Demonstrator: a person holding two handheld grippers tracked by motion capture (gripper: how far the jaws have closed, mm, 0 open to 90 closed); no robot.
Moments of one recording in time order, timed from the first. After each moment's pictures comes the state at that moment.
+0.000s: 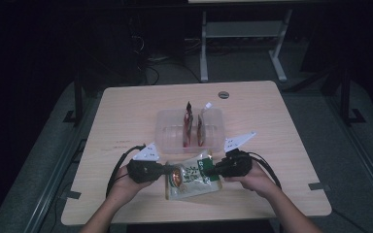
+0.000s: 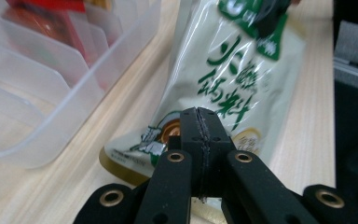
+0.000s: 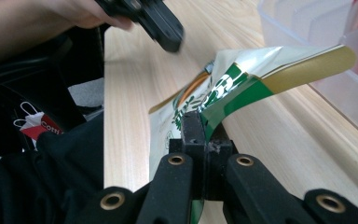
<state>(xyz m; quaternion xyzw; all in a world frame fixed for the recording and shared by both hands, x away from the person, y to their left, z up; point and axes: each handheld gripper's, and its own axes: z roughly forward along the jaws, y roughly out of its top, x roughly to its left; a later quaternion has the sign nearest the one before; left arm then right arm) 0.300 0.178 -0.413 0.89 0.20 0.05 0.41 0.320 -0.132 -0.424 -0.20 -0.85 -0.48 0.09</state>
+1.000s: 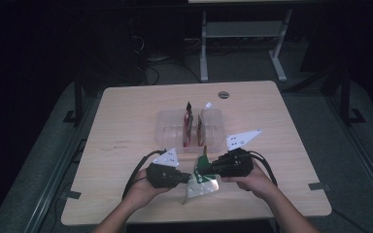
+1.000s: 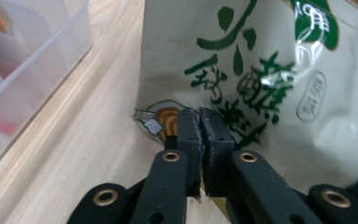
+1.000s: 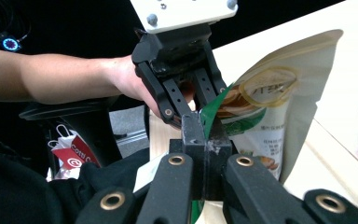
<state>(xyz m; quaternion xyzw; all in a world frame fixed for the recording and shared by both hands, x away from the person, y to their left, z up) 0.292 0.135 -0.419 0.89 0.16 -0.01 0.43 0.305 -0.126 -0.390 -0.15 -0.81 -0.56 0.11</state>
